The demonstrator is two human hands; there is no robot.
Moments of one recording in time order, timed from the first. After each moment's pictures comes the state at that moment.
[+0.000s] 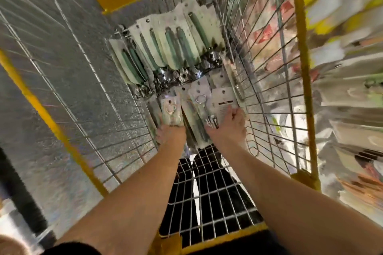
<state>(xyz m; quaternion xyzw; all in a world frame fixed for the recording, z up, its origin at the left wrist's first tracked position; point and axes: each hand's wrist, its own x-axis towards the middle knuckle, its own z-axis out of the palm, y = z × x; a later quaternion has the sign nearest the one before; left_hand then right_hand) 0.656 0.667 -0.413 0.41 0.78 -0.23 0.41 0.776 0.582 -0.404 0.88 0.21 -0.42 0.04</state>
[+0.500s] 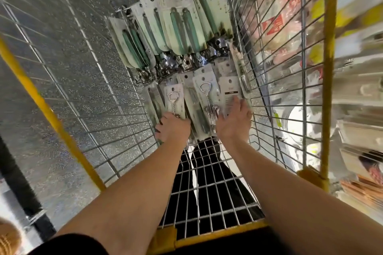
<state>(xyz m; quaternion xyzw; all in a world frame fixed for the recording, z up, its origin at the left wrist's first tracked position) 0.649 0.645 -0.431 0.52 0.73 -0.27 0.35 0.778 0.574 -0.410 0.91 0.23 -0.36 -0.04</state>
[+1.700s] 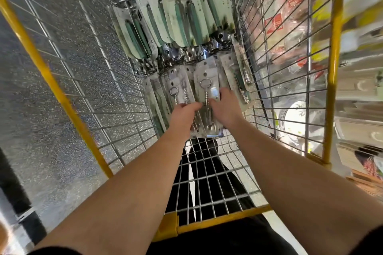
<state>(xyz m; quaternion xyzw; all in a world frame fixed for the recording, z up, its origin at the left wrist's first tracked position) 0.654 0.641 -0.410 0.25 0.70 -0.01 0.67 0.777 0.603 -0.409 0.84 0.25 -0.47 -0.09</state>
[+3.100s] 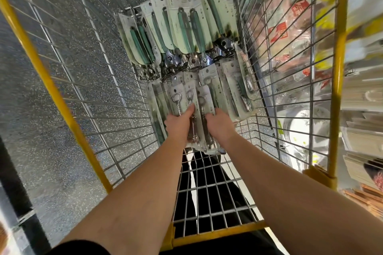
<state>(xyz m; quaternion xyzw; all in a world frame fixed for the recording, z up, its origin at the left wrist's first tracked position) 0.645 0.636 -0.439 0.23 0.77 0.03 0.60 0.756 0.596 -0.399 0.80 0.15 -0.57 -0.12</state>
